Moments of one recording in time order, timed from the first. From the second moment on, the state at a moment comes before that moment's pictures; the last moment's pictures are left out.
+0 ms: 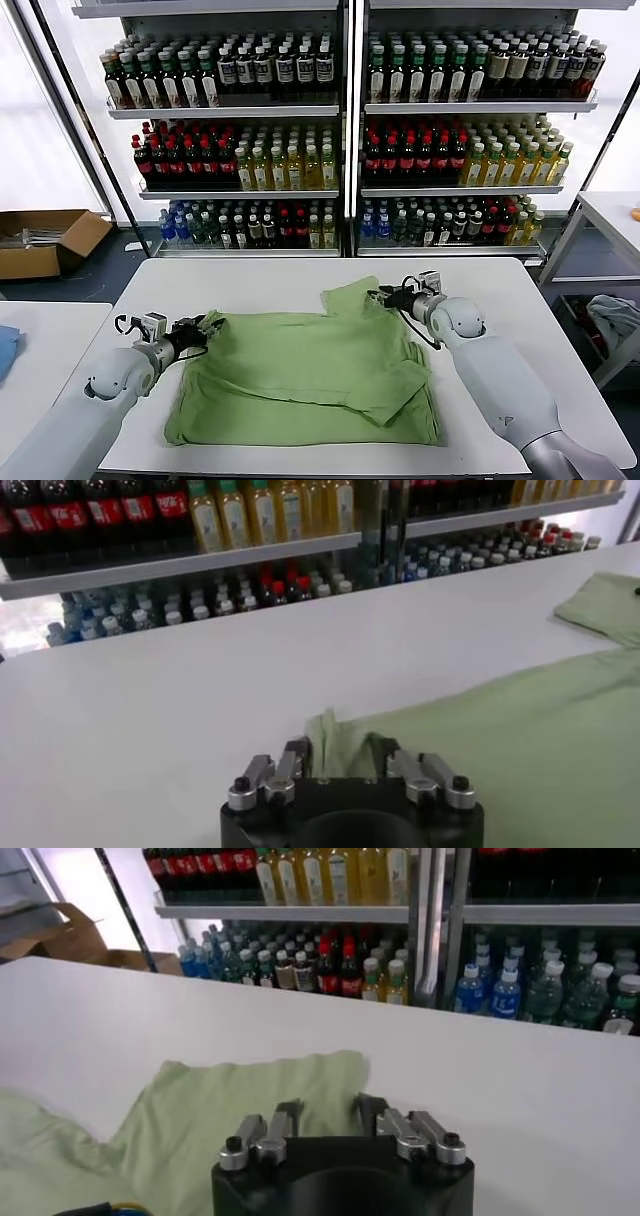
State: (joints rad) left arm 0.87 -0.84 -0.16 -1.46 -0.64 0.53 0.15; right arm -0.50 1.17 0.01 1.13 0.58 -0.54 -0.28
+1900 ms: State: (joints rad) left arm 1.42 -0.86 -0.57 -1.99 -0.66 0.52 0.09; right arm -1.05 1.05 0.35 1.85 0.75 -0.55 -0.10
